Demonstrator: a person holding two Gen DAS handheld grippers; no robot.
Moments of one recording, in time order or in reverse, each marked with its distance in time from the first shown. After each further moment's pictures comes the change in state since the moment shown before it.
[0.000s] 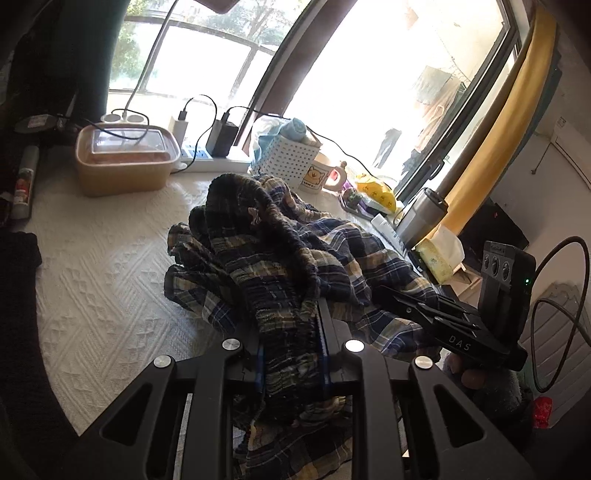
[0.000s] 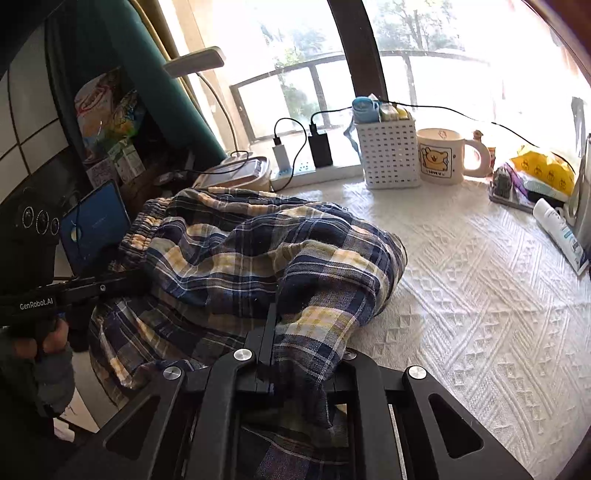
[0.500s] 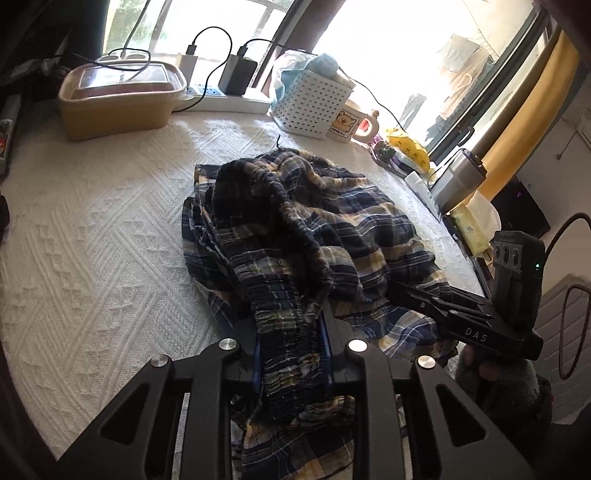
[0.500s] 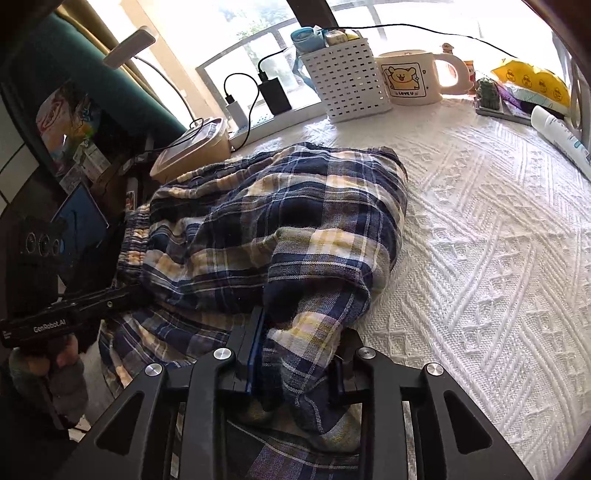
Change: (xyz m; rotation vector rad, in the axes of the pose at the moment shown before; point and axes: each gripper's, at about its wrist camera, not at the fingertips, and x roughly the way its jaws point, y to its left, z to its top) left arm 0.067 0.015 -0.024 -0.027 0.161 0.060; right arm 0.049 -0.048 -0.032 0.146 0.152 -0.002
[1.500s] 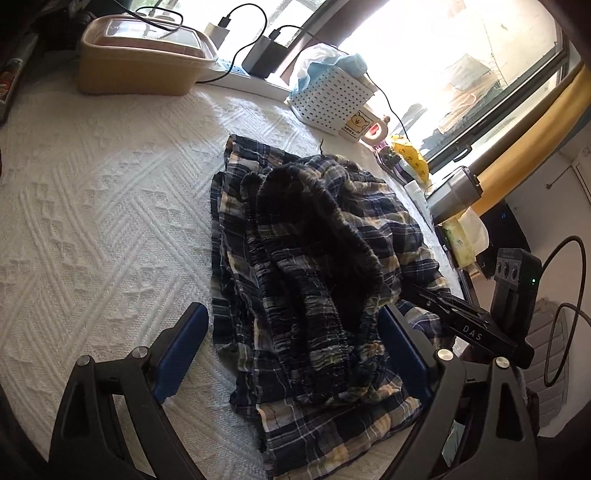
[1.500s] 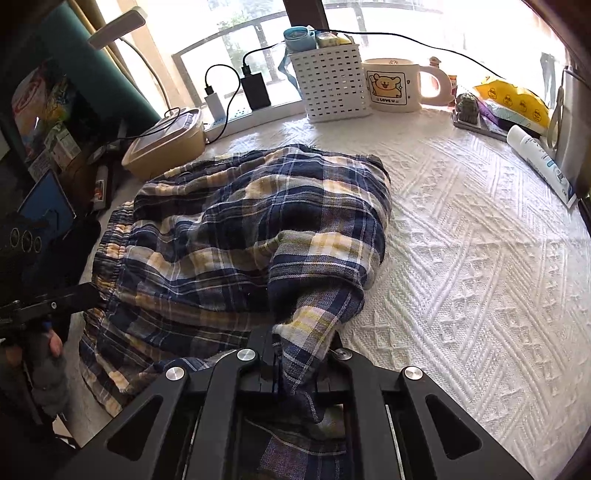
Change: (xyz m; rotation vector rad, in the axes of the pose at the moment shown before) left arm 0.005 0.042 -0.002 -0.125 0.045 -0.093; right arm -0.002 0.008 0.002 0.014 0.026 -0.143
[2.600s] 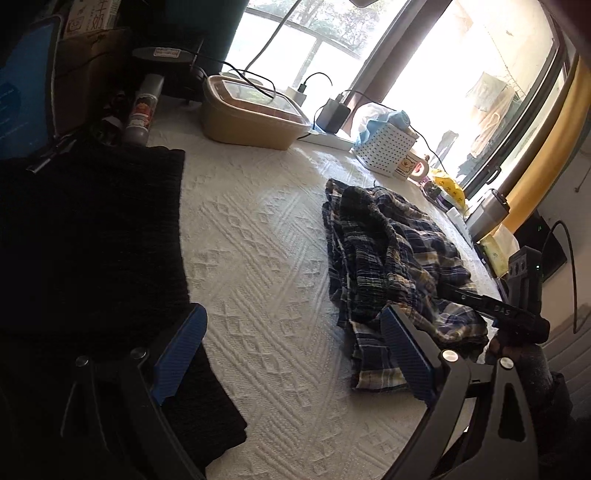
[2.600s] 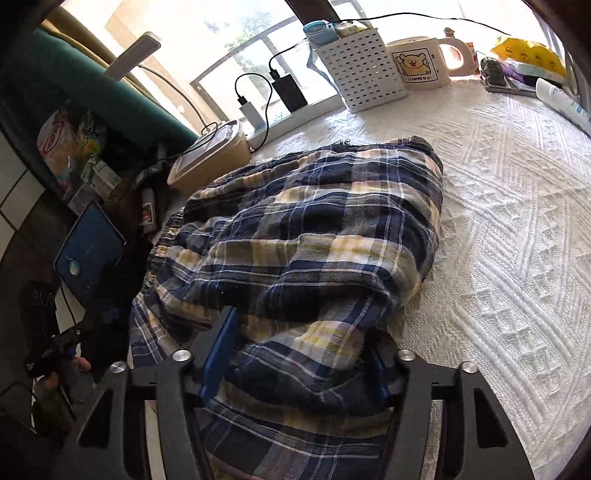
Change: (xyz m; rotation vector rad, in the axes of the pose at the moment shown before) left arm -0.096 0.053 -0.038 0.027 -0.174 0.179; right arm 0.014 0.024 -0.010 0.135 -0.019 0.177
